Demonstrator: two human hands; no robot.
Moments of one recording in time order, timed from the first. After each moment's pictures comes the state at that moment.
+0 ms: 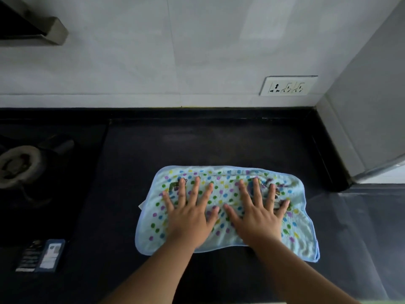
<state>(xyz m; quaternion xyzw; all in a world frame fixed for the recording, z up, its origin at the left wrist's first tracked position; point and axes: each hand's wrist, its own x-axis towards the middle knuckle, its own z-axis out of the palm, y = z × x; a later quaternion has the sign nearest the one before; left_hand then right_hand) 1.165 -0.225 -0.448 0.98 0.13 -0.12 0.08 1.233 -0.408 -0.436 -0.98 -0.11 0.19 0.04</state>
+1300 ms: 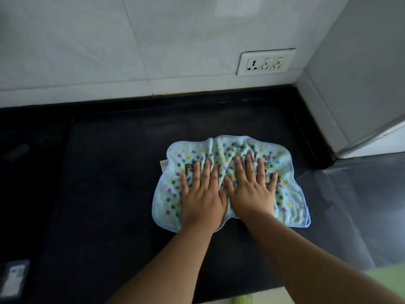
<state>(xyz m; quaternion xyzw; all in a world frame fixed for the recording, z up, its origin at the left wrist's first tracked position) 1.217 -0.285 -0.469 0.99 0.09 -0.05 0.09 1.267 -0.414 -0.453 -0.99 -0.06 0.12 0.08</state>
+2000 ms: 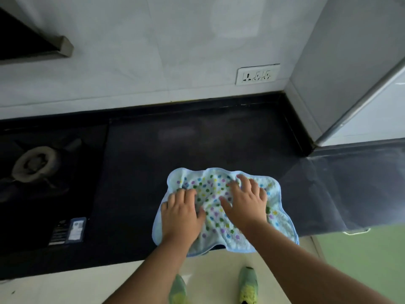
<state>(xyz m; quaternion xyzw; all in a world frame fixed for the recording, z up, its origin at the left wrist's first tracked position) 1.074 -0.247 -0.406 0.98 0.15 0.00 0.12 1.158 -0.420 -0.388 -0.97 -0.12 0.15 0.11</state>
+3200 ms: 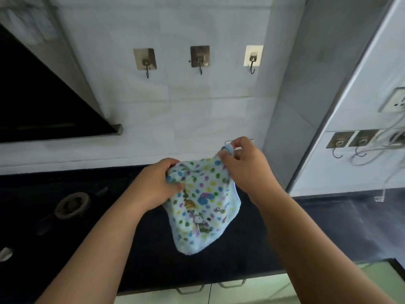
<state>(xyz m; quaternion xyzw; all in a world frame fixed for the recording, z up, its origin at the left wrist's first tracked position) 1.067 -0.201 -0.067 0.91 0.11 0.01 0.39 1.142 -0.420 -0.042 -0.83 -0.11 0.01 0.54</state>
